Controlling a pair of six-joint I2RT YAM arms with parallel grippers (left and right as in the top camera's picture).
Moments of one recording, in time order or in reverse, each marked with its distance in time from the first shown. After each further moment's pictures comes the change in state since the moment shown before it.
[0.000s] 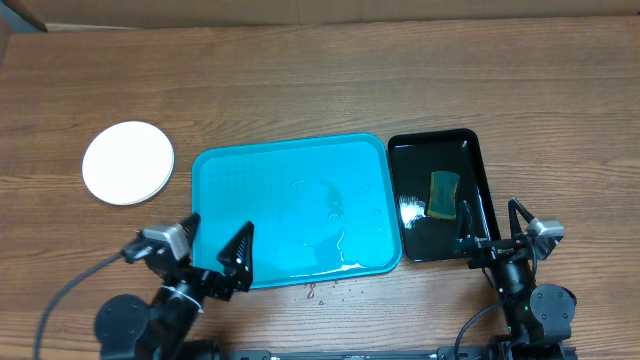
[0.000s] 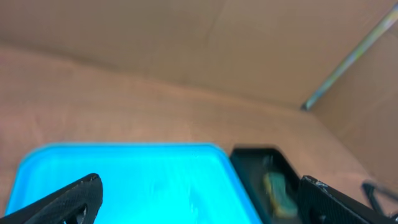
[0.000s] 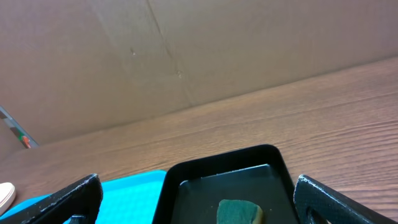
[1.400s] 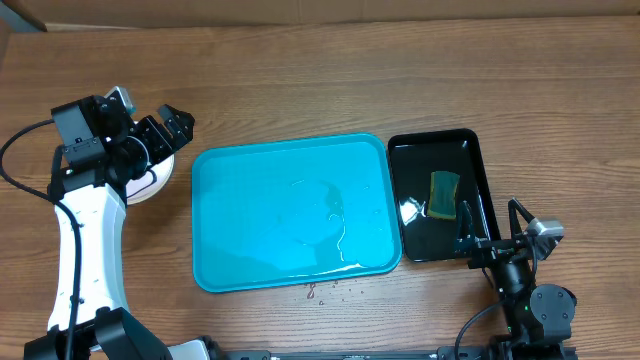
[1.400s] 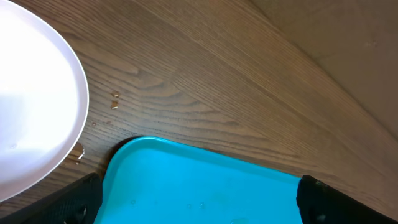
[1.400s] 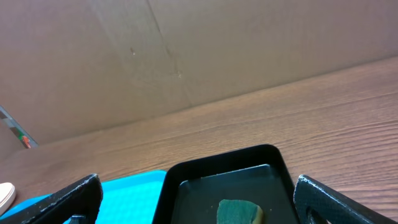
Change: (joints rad) left arm 0.257 1.256 0.542 0.059 0.000 0.000; right arm 0.000 0.000 0.000 0.000 0.000 0.000
